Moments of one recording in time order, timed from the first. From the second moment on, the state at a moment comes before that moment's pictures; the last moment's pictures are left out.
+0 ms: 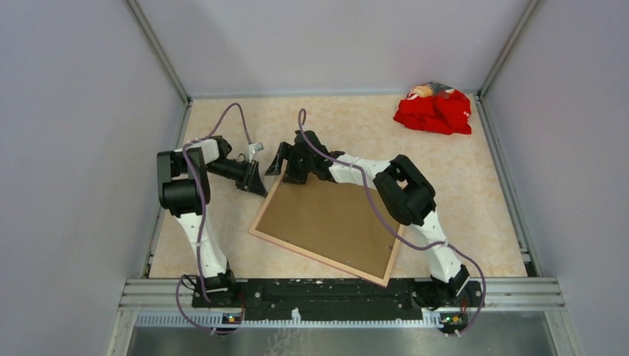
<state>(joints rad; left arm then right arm) 0.12 2.07 1.32 -0.94 0.92 0.68 0.82 2.28 1.66 0.02 -0.27 1.01</state>
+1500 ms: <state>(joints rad) 0.13 1.72 1.34 -1.22 0.88 0.88 1.36 1.58 0.97 -0.35 0.13 0.30</state>
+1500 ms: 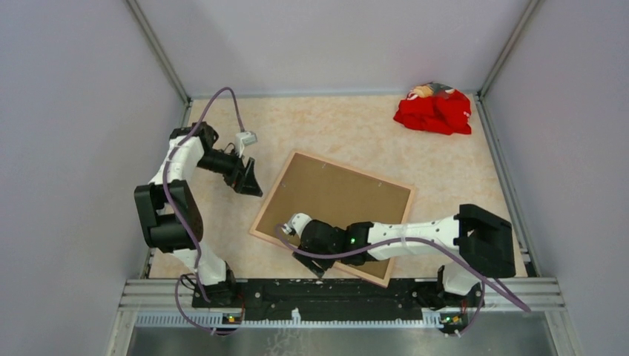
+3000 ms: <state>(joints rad) -0.09 0.72 0.67 -0.86 0.88 1.71 1.13 1.53 1.23 -0.48 0.01 0.19</state>
